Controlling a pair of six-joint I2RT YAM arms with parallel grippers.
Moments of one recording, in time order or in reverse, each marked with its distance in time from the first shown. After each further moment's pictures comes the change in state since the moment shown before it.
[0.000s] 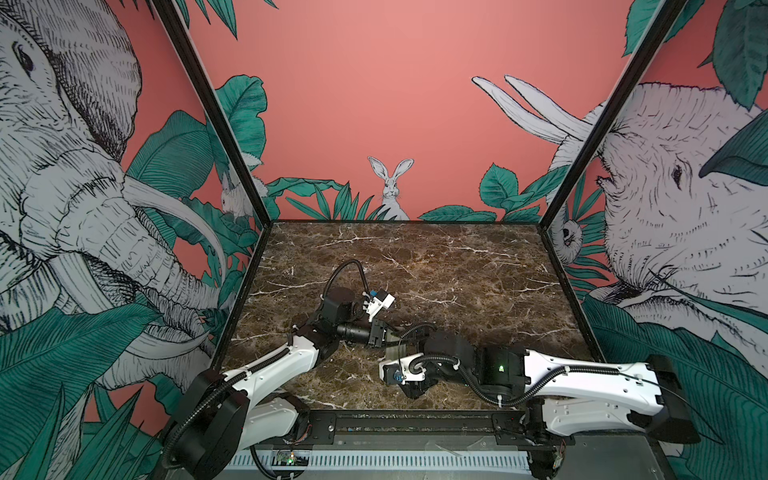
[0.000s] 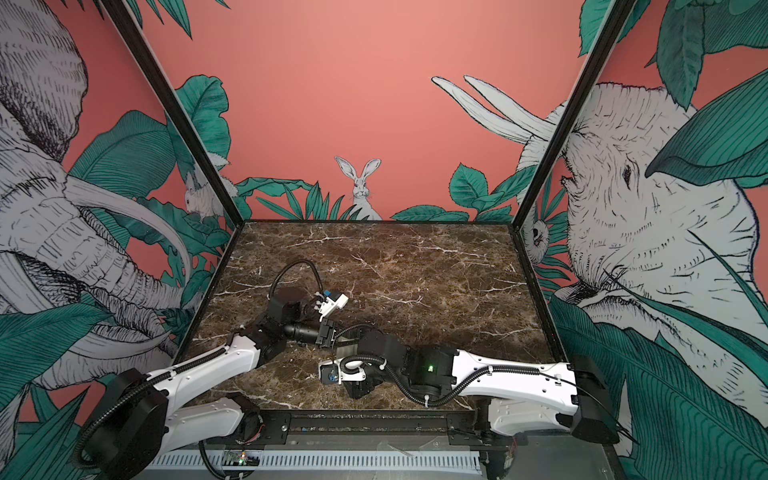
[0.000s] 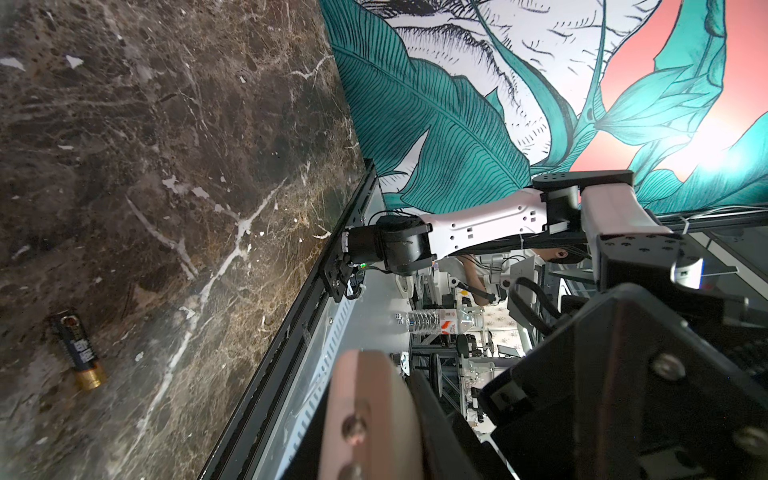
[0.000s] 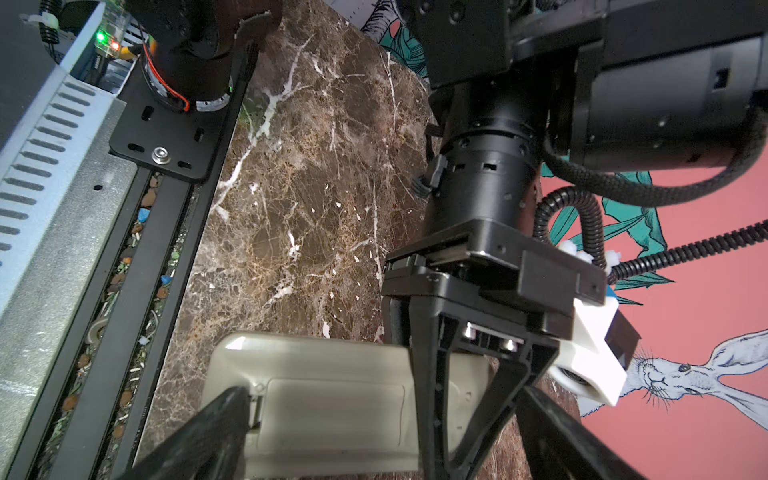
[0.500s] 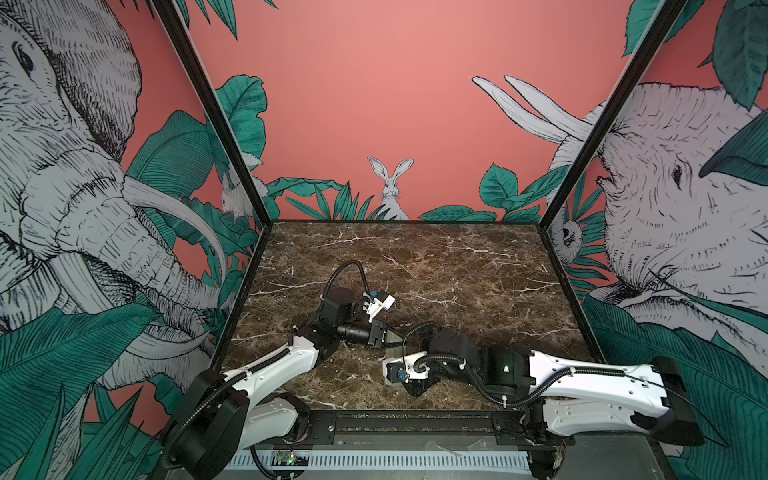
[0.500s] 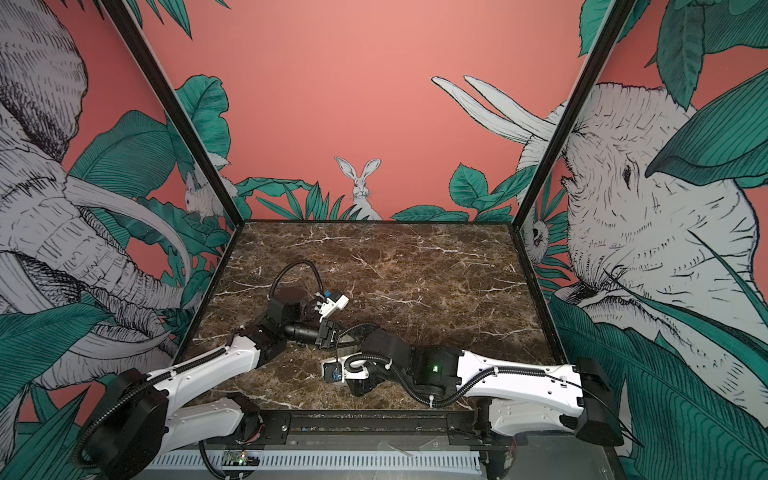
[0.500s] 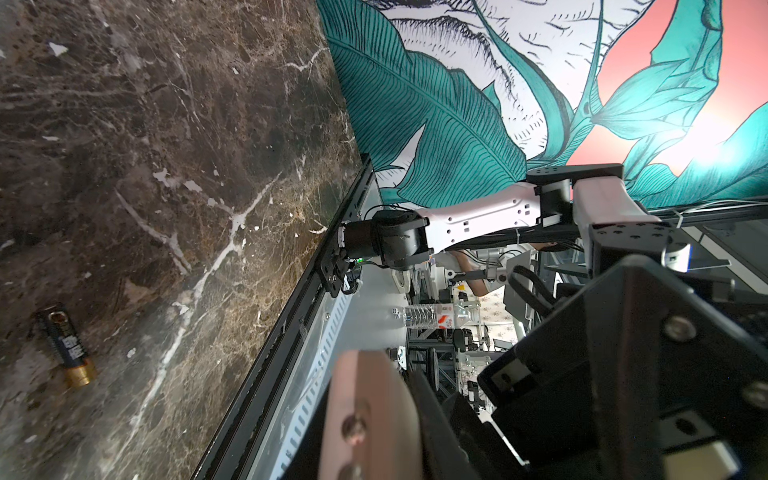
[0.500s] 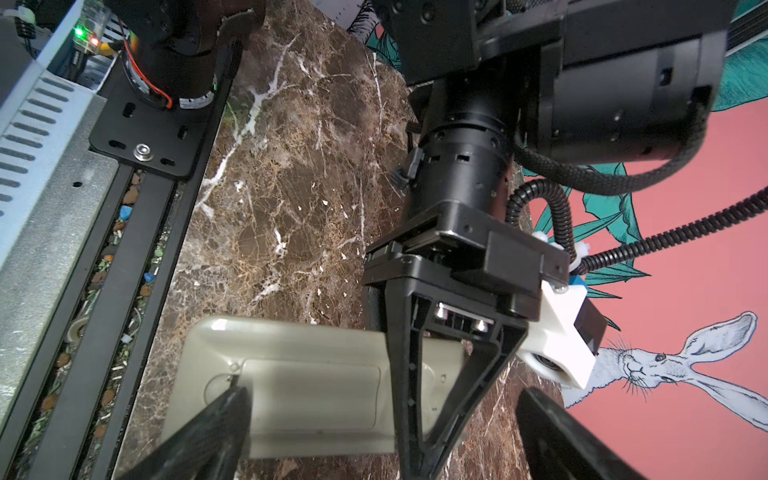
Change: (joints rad) left arm 0.000 0.000 -0.002 0.000 0.017 0.000; right arm 0.000 -0.024 -0.013 0.013 0.003 0.000
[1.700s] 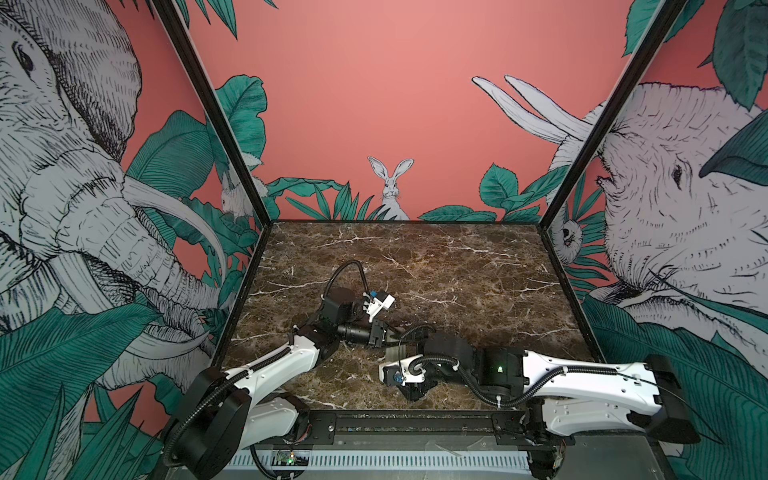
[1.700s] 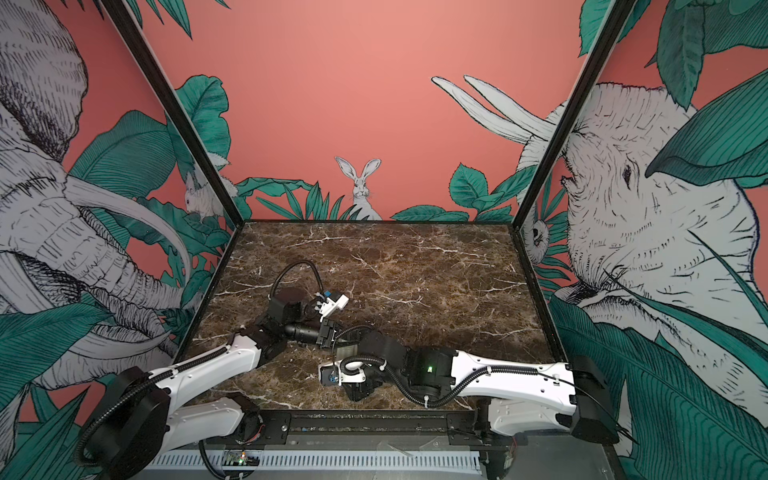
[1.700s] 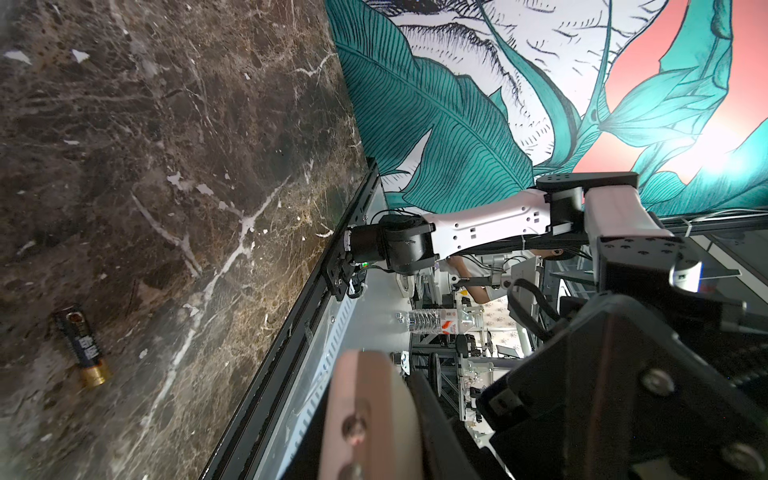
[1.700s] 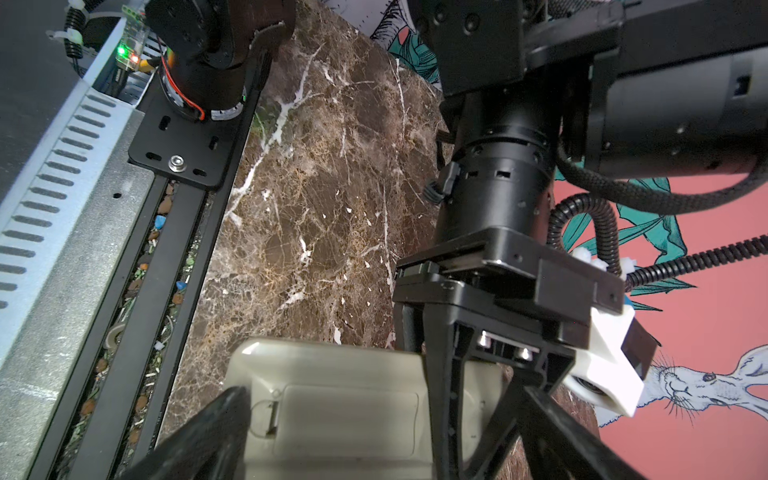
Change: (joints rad) left arm 0.000 0.012 0.000 -0.001 -0.018 0.002; right arm 0.000 0.034 -0.001 0.008 -0.031 0.018
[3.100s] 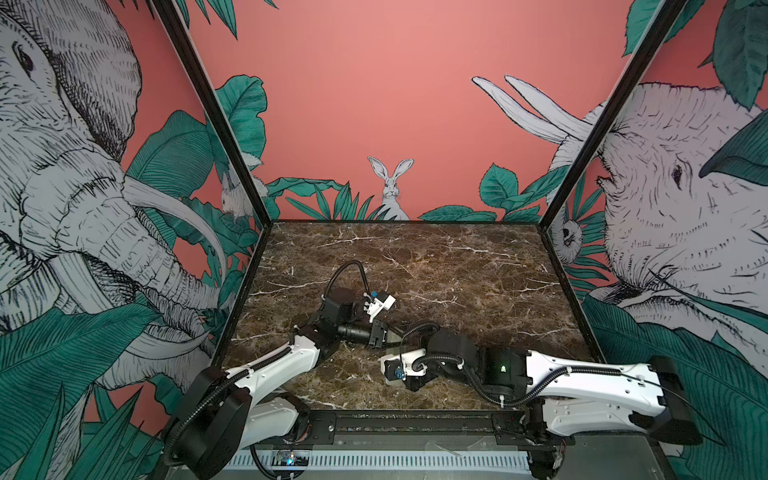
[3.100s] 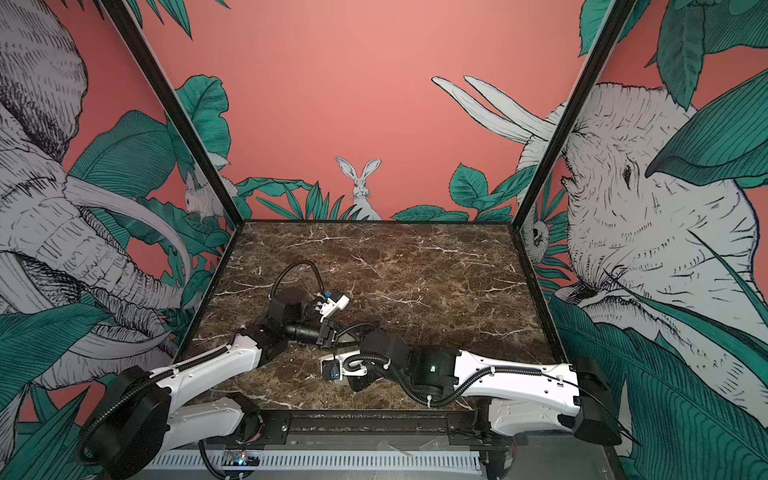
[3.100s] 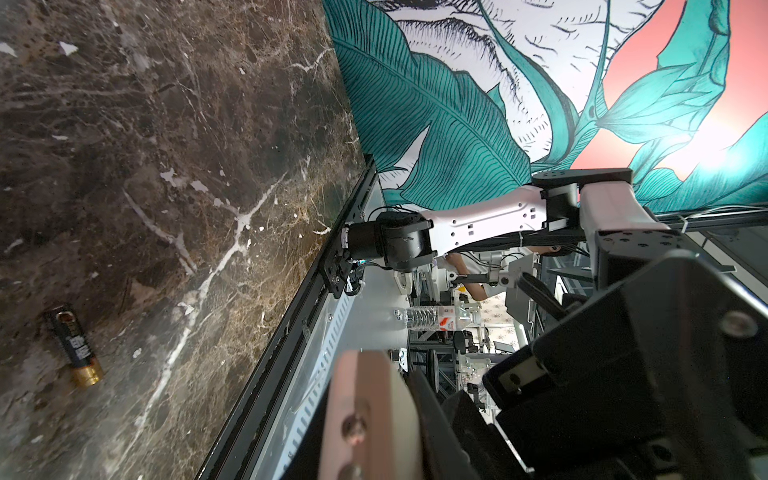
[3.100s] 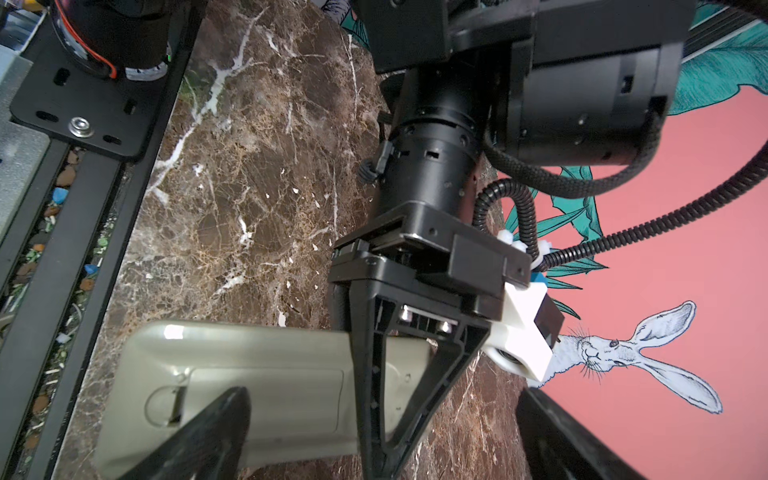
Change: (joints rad) left arm 0.000 0.003 0.000 0.005 0.010 -0.002; right arm -0.001 -0.019 0.000 0.030 0.124 -0.076
